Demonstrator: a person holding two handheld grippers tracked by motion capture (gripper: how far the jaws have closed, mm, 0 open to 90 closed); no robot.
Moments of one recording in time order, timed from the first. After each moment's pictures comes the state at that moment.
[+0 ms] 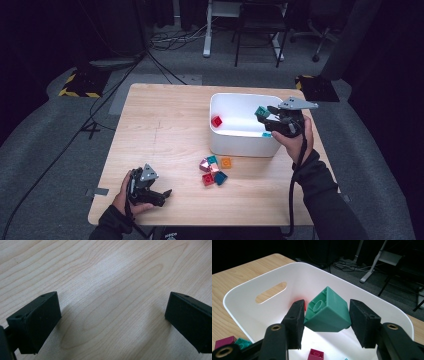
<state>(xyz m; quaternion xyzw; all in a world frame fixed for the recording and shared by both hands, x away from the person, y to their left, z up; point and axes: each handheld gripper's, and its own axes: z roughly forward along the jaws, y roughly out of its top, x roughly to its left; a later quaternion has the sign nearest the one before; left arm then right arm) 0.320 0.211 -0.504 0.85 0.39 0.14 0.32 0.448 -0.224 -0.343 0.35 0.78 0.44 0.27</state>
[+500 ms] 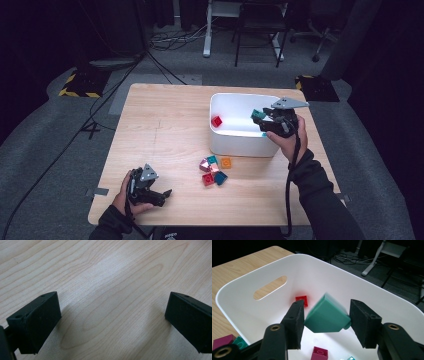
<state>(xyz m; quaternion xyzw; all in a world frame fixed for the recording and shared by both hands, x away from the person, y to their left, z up) 0.320 0.211 -0.504 0.85 0.39 0.14 0.32 0.456 -0.212 -0.352 0.36 0.79 0.42 0.26</state>
